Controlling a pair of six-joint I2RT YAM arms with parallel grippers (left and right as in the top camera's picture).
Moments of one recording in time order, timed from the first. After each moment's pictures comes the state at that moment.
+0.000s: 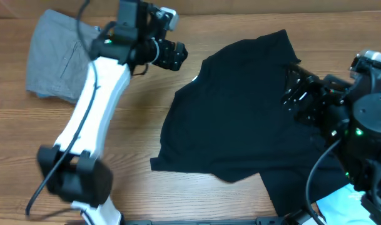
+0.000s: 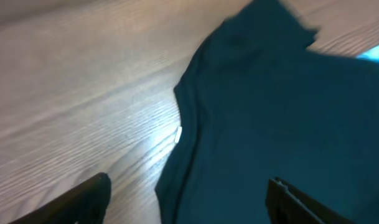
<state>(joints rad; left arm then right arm) -0.26 1.90 1.78 -0.80 0.34 0.05 0.53 1.05 1.71 -1.11 0.37 0.64</state>
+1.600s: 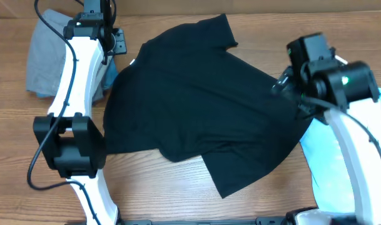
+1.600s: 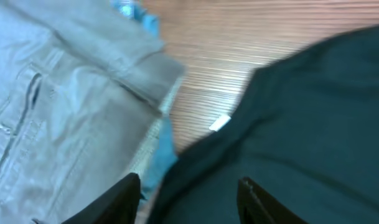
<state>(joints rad) -0.02 2.08 1.98 -0.94 -0.10 -0.15 0.20 1.51 1.70 -1.49 0.31 0.84</state>
